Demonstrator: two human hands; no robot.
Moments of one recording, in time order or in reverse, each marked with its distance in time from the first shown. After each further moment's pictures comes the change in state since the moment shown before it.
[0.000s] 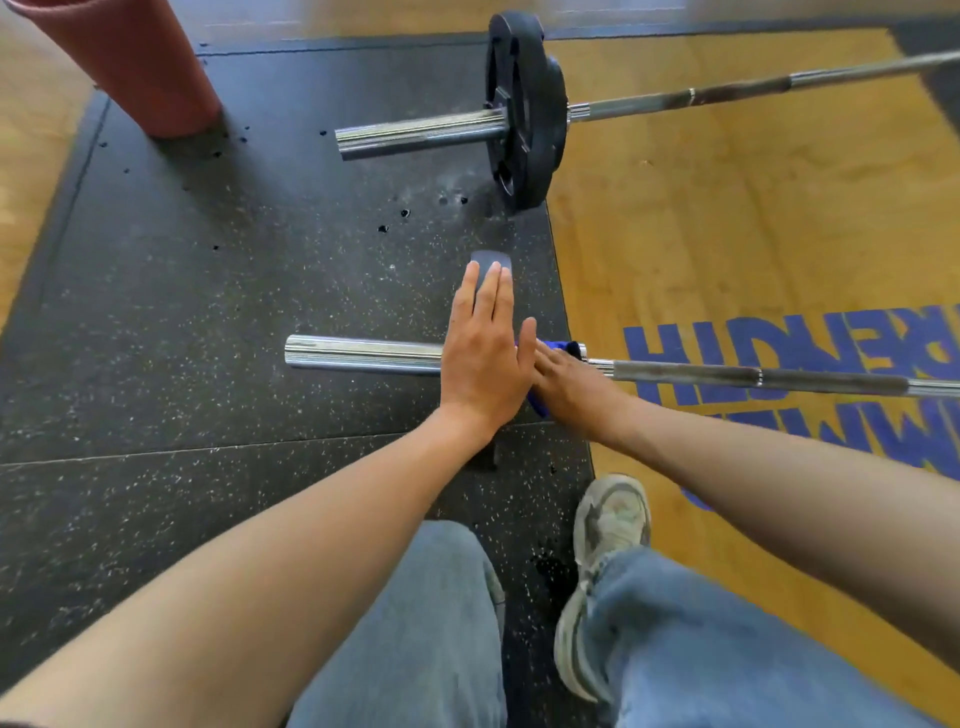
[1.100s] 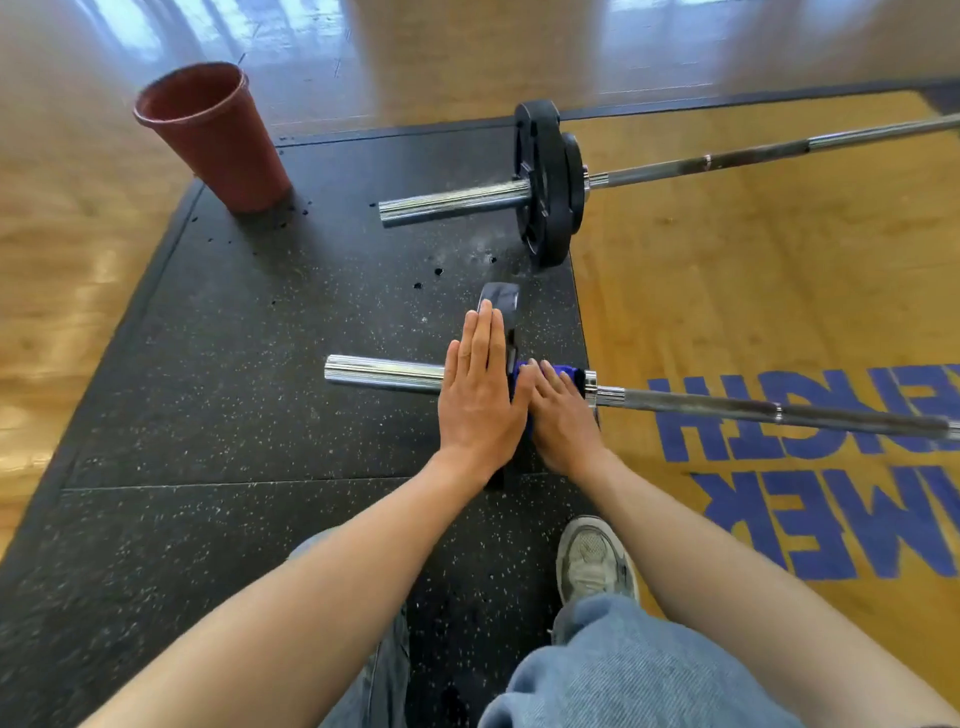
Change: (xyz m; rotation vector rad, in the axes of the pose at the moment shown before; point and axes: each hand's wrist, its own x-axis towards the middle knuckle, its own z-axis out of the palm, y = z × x) left_hand -0.006 -0.004 -0.006 0.155 -0.022 -0.079; right_hand 0.025 -0.018 -0.008 0.286 0.166 0.297
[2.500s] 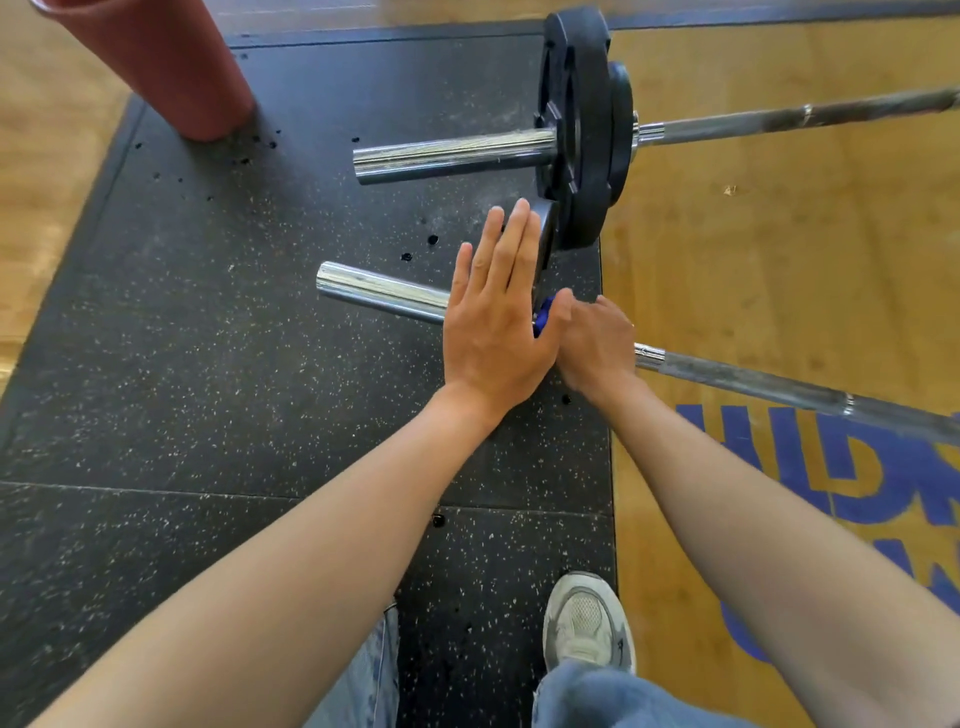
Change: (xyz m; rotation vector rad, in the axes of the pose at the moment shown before) left_hand 0.157 -0.004 0.041 -0.012 0.210 0.064; right_hand 0.154 0.070 -0.028 0.025 0.200 0.173
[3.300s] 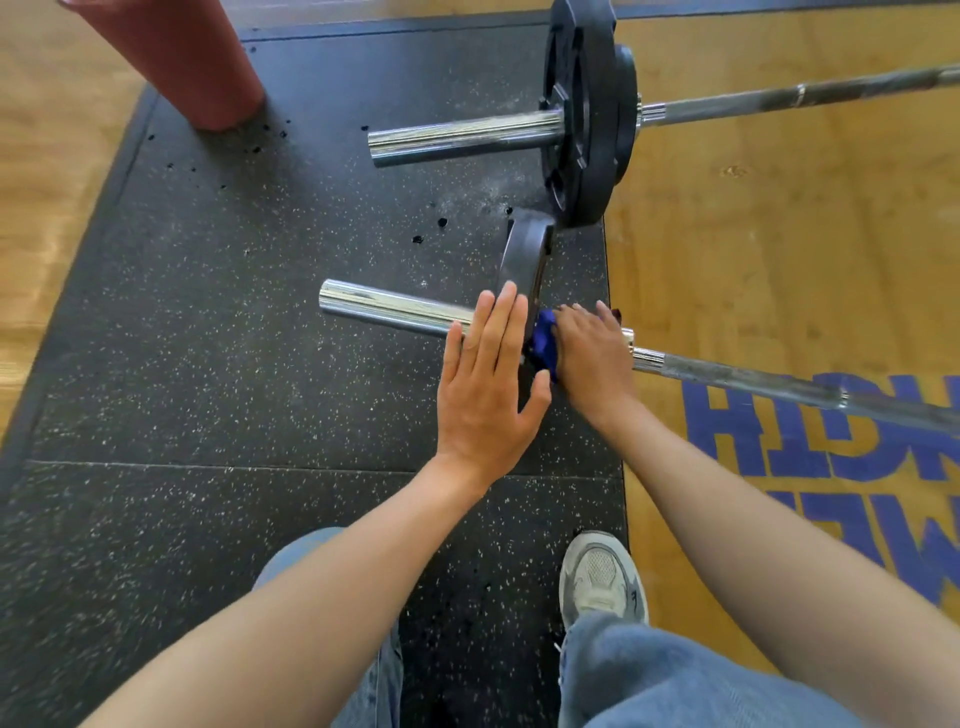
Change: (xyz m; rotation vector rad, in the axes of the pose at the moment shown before) left_hand -0.113 -0.011 -0.030 -0.026 -0.058 0.020; right_hand -0.070 -0.020 0.007 0.052 -0.024 -0.041
